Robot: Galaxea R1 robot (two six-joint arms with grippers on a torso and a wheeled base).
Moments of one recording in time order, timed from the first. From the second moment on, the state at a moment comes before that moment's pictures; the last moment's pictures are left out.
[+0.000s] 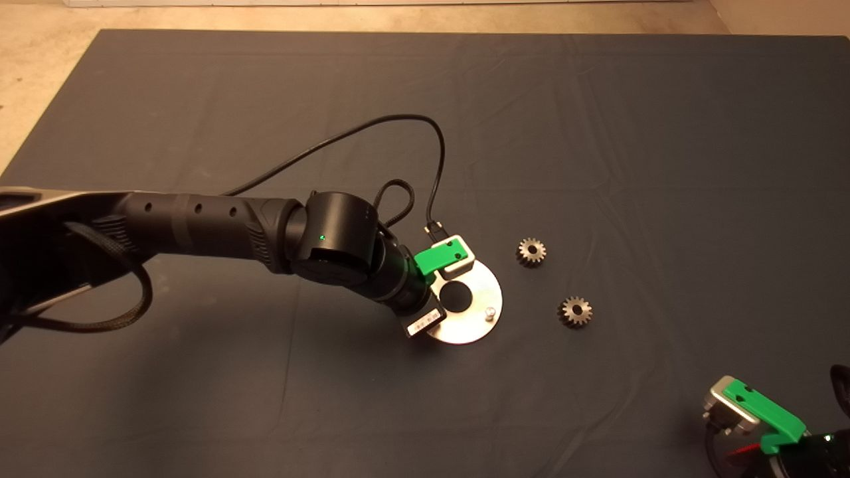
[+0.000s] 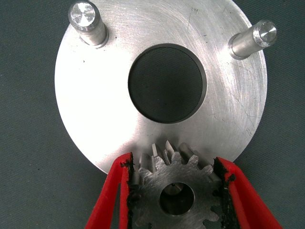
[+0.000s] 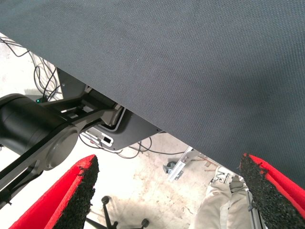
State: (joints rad) left arm -0.22 2.65 -0.93 0.61 1.24 -0.64; right arm -0.13 1.71 -0.35 -0.60 -1.19 0.97
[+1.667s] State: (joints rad) left arm -0.39 2.37 -0.77 0.50 1.29 -0.64; right arm -0.04 1.71 -0.36 -0.60 -1.21 0.97
